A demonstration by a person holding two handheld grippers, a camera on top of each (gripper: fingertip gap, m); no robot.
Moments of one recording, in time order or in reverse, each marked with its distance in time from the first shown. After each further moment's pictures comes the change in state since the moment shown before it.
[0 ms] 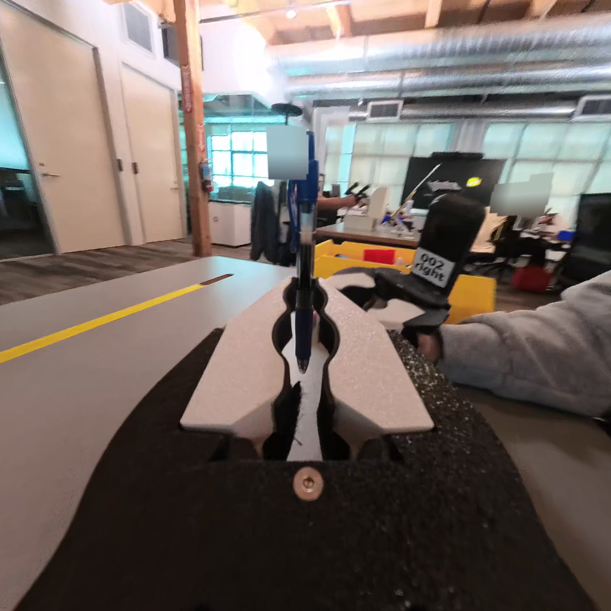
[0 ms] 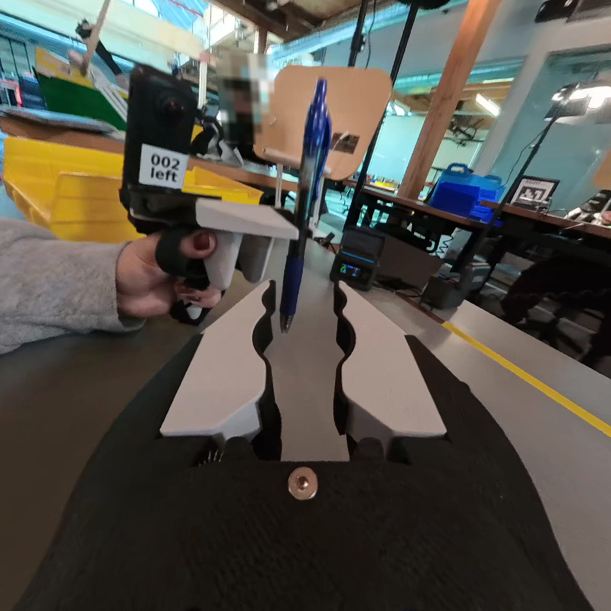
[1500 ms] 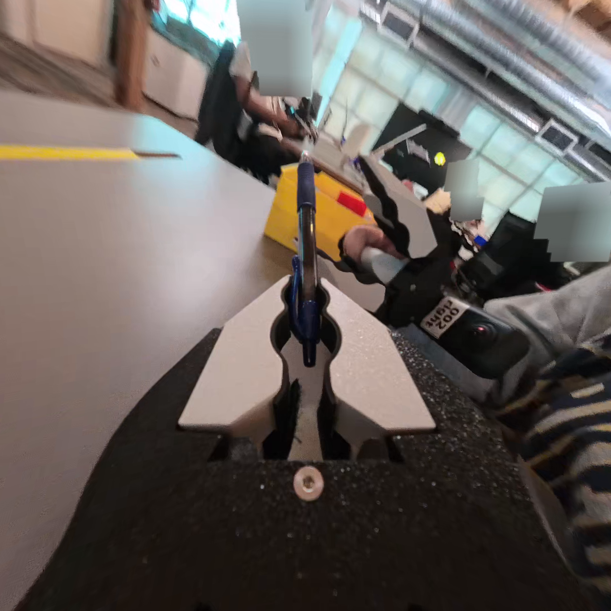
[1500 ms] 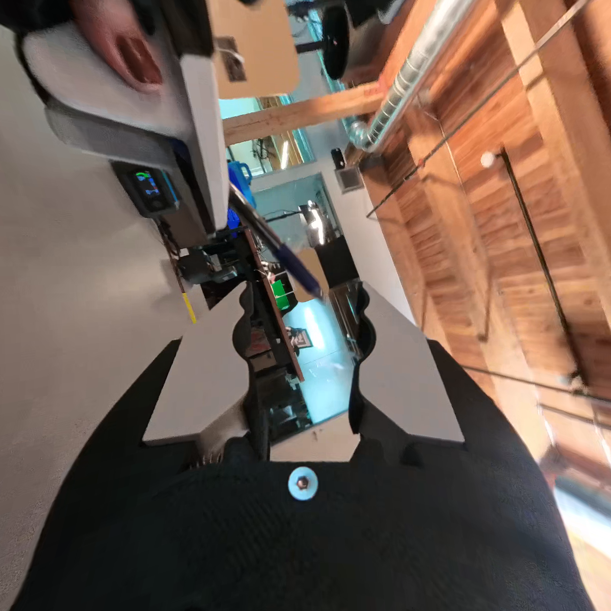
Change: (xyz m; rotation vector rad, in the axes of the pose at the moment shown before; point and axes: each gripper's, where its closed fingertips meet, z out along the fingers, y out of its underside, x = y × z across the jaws) left arm 0.006 0.037 -0.005 -0.285 0.072 -0.412; right arm 0.030 -0.031 -0.023 -0.168 0.533 -1.203
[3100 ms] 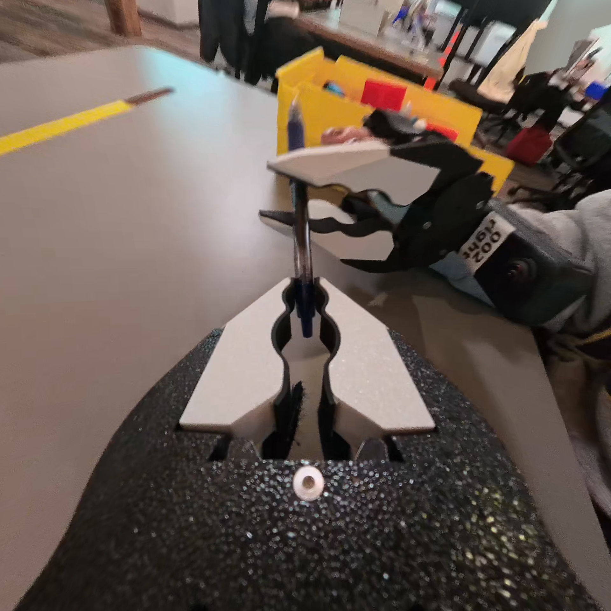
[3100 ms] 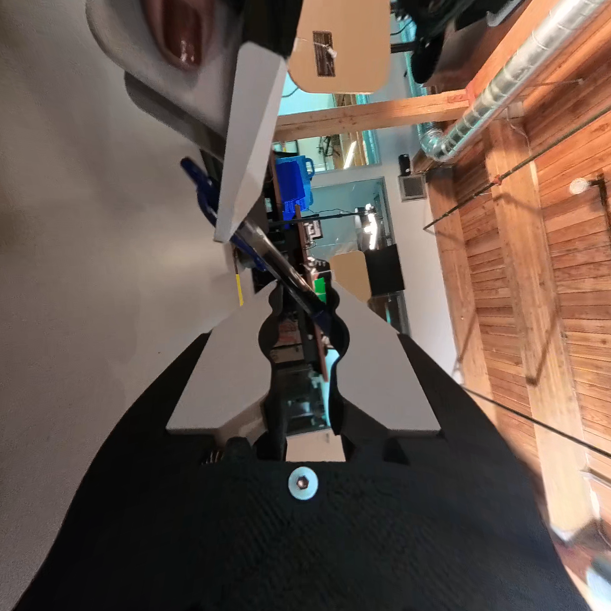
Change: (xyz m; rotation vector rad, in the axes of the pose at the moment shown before) left arm -0.003 0.031 0.004 -0.266 -0.108 0.241; right arm -0.039 0.007 0.003 -0.015 -0.215 -0.060
